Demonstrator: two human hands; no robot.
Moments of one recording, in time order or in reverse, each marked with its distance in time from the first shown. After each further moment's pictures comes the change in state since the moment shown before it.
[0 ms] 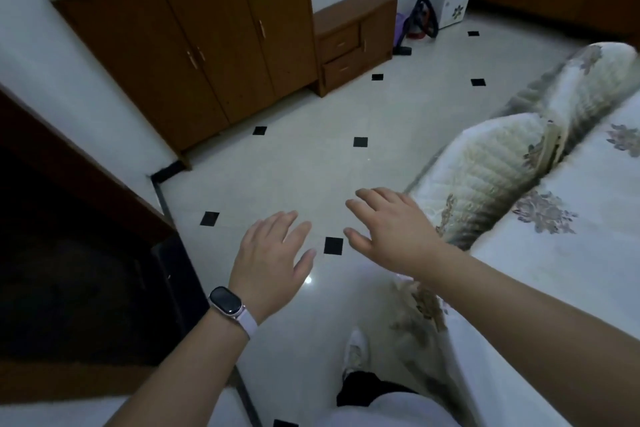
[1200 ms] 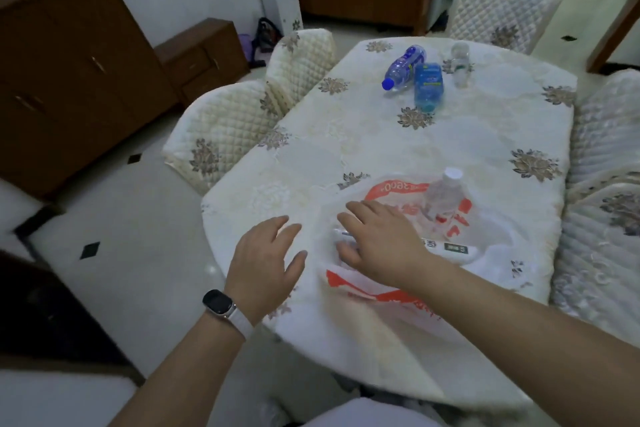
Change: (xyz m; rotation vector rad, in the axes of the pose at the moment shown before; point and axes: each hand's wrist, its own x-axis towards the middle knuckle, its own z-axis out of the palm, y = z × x) left_hand -0.179 0.545 -0.040 -0.214 -0.088 0.255; right_hand -0.593 0.174 -0.120 -0.008 0.056 0.325
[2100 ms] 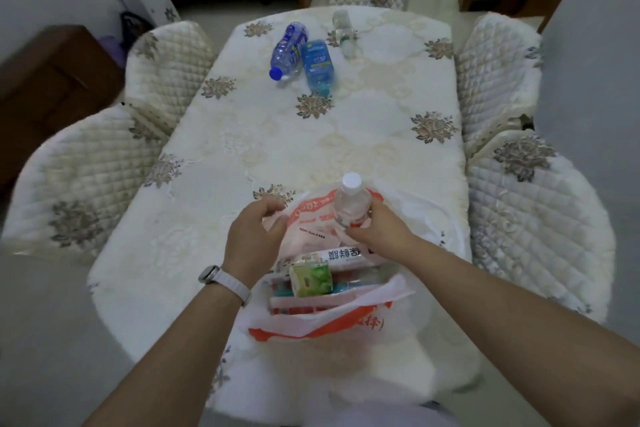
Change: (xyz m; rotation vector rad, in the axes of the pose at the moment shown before) left_hand 0.160 0.091 0.077 -0.602 -0.173 -0.187; right_hand -0.028 0.162 0.048 0.898 0.061 0.770
